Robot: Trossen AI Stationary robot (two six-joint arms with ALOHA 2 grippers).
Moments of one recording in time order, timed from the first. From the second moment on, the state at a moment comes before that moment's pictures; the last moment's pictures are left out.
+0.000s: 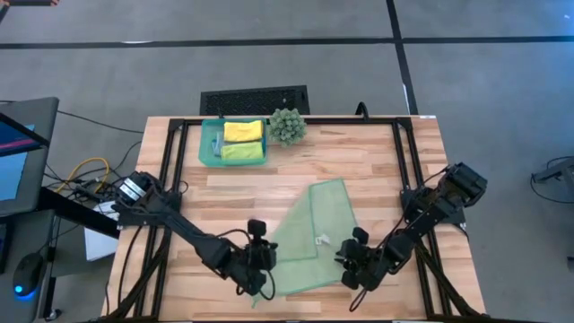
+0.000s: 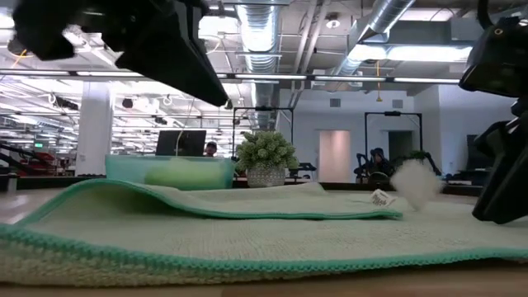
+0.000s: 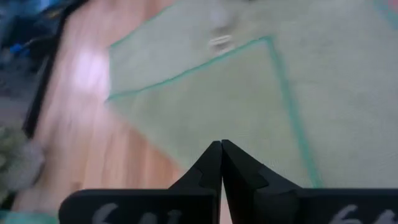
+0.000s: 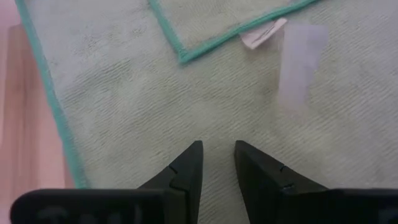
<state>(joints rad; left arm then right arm) -0.61 1.85 1.22 -0.42 -0.75 -0.21 0.80 1.73 0.71 -0.07 0.54 0.99</state>
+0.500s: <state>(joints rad) -0.47 2.05 1.21 0.17 -0.46 0.09 0.82 1.73 0.71 -0.07 0.55 1.11</state>
